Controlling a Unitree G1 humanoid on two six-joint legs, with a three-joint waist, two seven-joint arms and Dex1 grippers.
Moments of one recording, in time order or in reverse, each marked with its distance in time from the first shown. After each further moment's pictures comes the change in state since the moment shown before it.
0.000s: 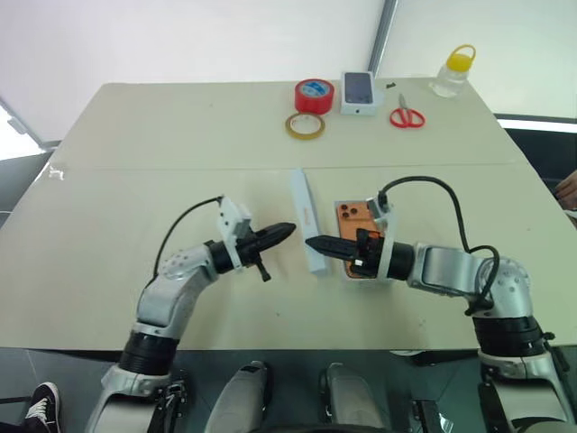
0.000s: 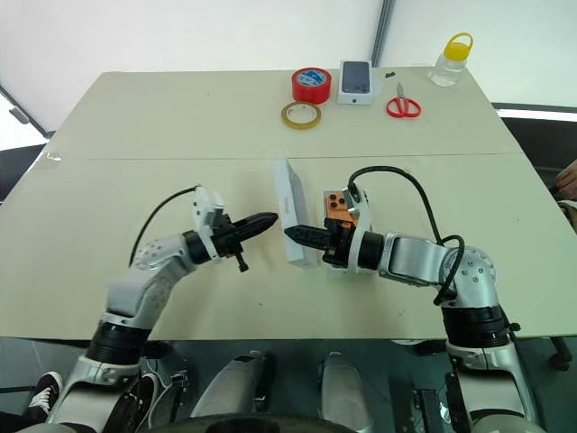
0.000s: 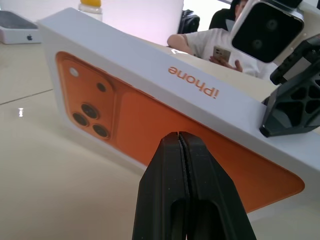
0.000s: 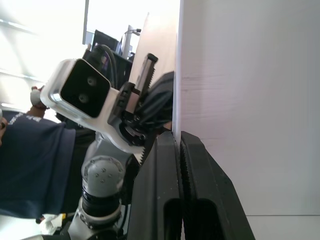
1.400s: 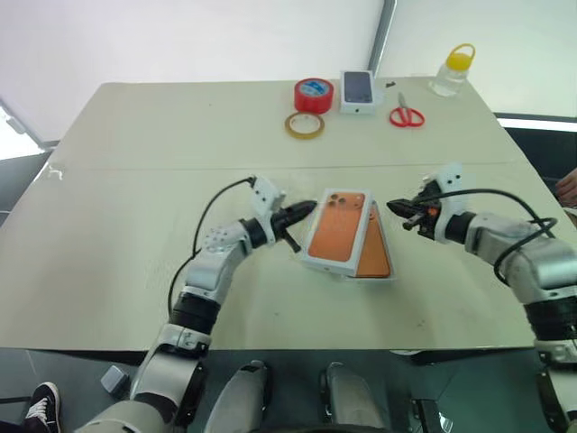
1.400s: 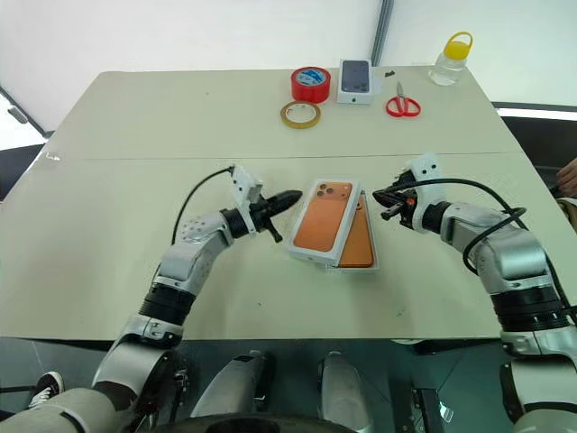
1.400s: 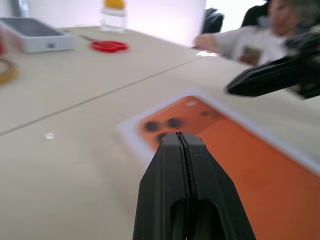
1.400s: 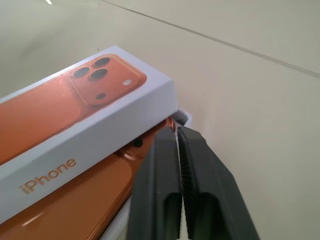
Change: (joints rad) left arm -0.248 -0.100 0.006 0.386 0.223 -0.191 0.159; right arm -0.043 -0.287 0.117 0.113 -1.454 -0.596 0.829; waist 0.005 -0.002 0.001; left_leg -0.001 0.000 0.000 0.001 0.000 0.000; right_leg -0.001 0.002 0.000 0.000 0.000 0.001
